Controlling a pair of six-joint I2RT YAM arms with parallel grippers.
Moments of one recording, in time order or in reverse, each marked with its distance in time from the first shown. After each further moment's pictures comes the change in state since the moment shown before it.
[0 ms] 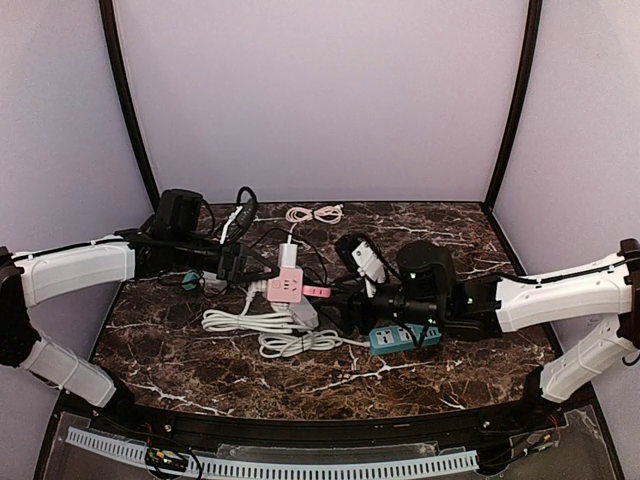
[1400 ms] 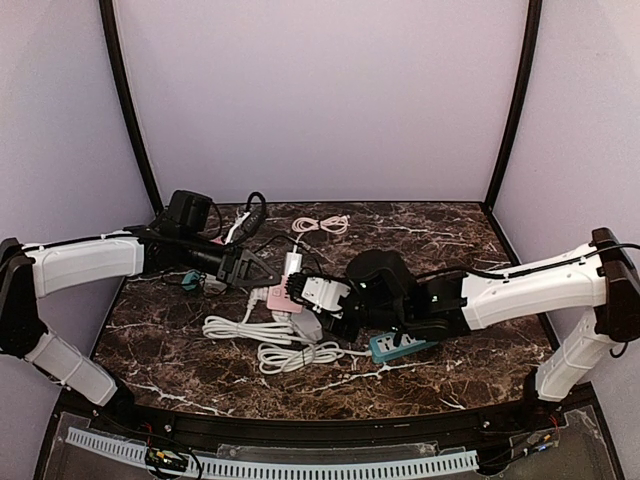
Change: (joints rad) left arm 0.000 0.066 0.040 -0.069 0.144 0.026; right arm 0.081 0.183 0.201 -0.212 0.189 -0.552
